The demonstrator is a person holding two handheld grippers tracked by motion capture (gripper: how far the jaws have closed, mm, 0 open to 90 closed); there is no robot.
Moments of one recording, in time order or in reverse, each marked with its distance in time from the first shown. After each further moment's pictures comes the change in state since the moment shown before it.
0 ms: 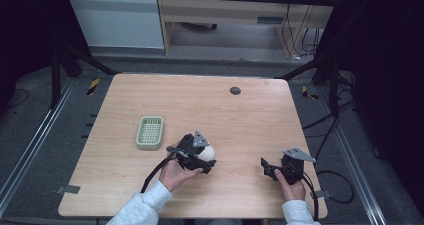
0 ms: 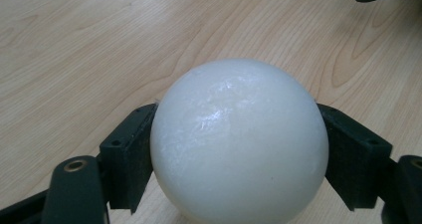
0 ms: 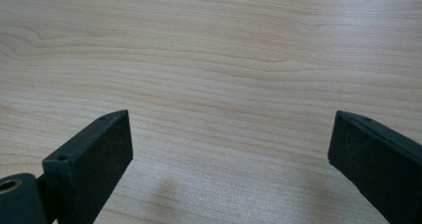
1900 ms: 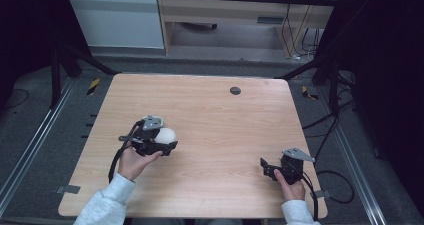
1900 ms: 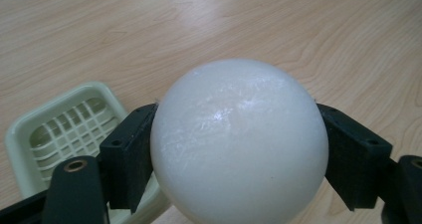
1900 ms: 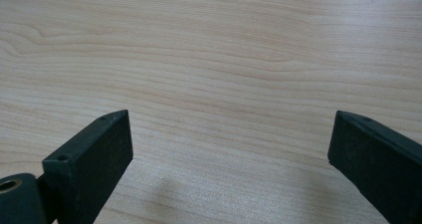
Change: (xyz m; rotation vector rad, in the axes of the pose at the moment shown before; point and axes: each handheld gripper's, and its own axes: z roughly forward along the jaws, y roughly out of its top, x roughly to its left) left arm 0.090 -0.039 -0.070 -0.079 0.144 -0.170; right arm 0.002 0.001 0.000 0.008 0.008 0.001
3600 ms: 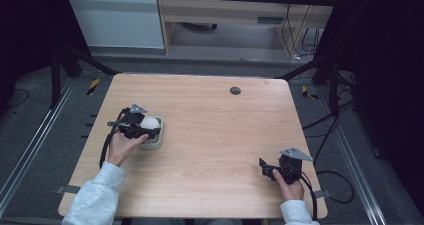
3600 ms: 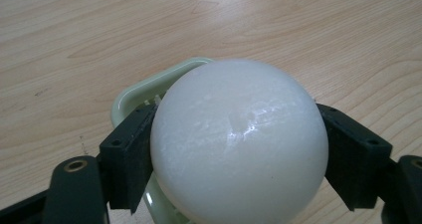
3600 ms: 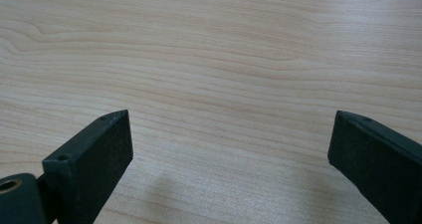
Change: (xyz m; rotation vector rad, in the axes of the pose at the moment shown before) left arm 0.077 -0.009 0.026 0.078 0.090 -0.095; right arm 0.003 0.000 0.002 0.007 -0.003 -0.005
